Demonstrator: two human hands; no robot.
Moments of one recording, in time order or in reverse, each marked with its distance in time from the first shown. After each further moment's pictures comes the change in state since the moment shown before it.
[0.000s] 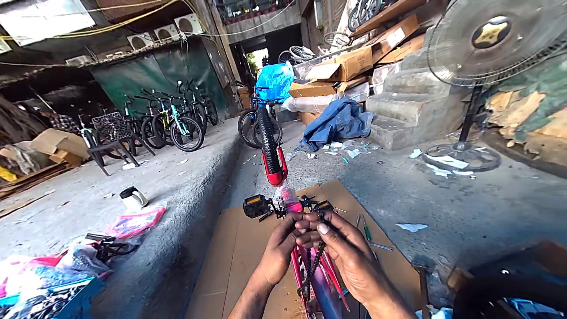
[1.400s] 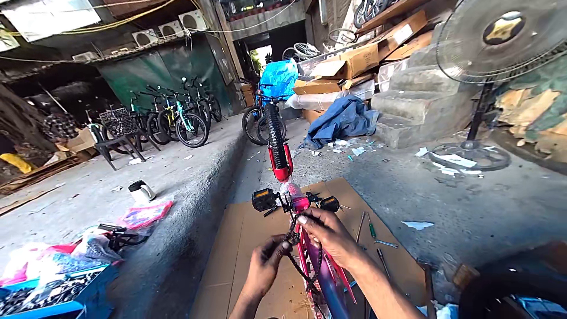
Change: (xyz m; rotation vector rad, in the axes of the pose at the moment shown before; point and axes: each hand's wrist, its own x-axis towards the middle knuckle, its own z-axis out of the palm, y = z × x) left_hand -0.082 -0.045 -0.047 0.200 0.266 -0.103; right_hand 0.033 0.054 -0.004 -0.244 -0.068 0.216
